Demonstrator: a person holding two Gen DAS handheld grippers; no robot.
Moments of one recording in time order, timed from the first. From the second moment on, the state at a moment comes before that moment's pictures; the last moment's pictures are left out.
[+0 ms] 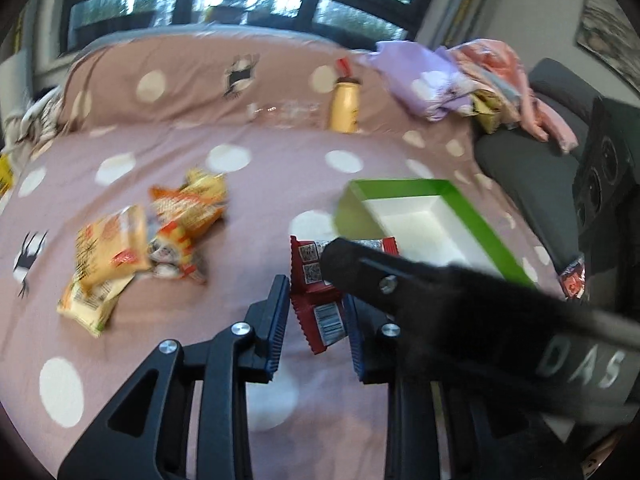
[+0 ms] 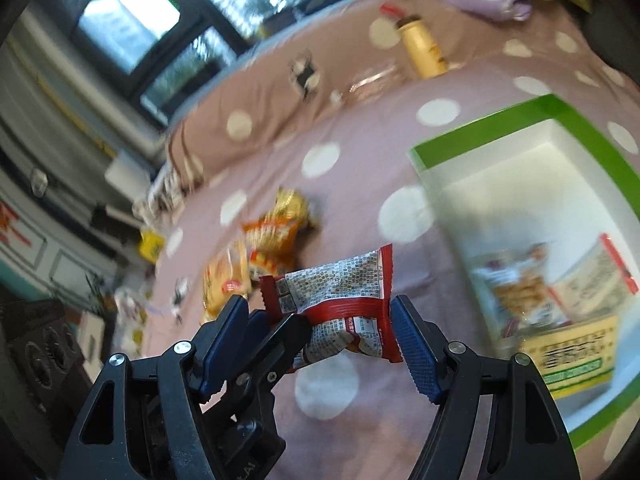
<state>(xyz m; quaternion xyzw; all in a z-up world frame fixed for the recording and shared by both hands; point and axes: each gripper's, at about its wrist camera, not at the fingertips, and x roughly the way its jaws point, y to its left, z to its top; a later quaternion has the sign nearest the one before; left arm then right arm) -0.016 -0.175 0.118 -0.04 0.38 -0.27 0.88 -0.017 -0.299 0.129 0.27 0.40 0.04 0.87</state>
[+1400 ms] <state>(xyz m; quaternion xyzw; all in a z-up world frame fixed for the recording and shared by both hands) -0.022 -0.248 0.119 -0.07 0.40 -0.37 0.84 -0.068 -0.426 0.139 0.36 0.30 -0.15 0.87</state>
